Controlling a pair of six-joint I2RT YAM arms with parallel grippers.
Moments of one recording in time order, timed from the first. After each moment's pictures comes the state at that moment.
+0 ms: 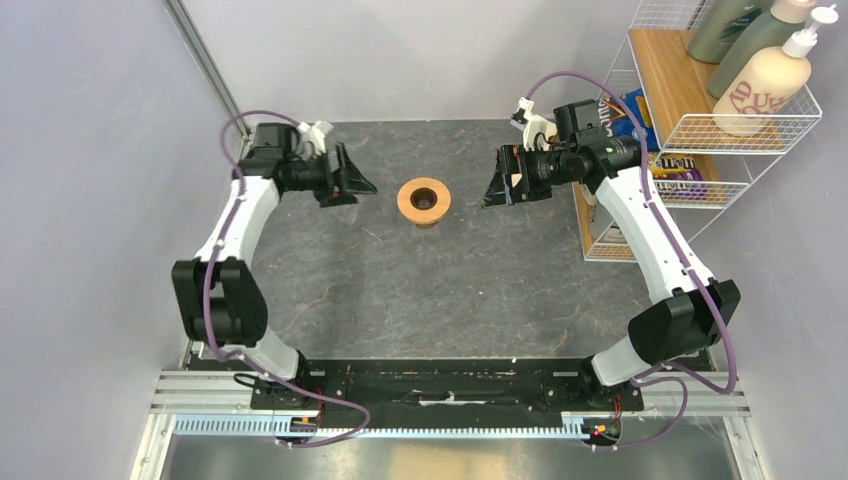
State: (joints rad) left arm -0.03 1.65 1.38 -0.67 0.86 -0.28; right arm 0.27 1.54 1.64 -0.99 -0.66 0.10
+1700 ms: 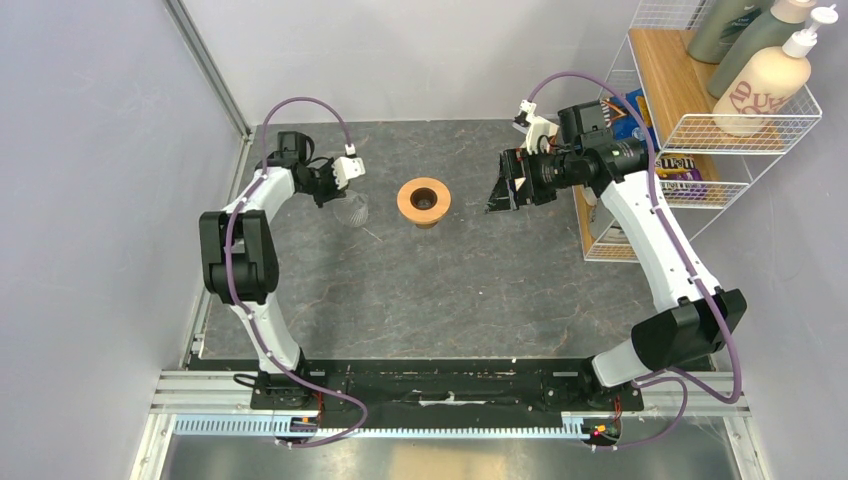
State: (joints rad) left arm 0.02 1.92 1.43 -0.54 0.62 1.24; right arm 0.27 1.50 1.64 -1.03 -0.66 0.05
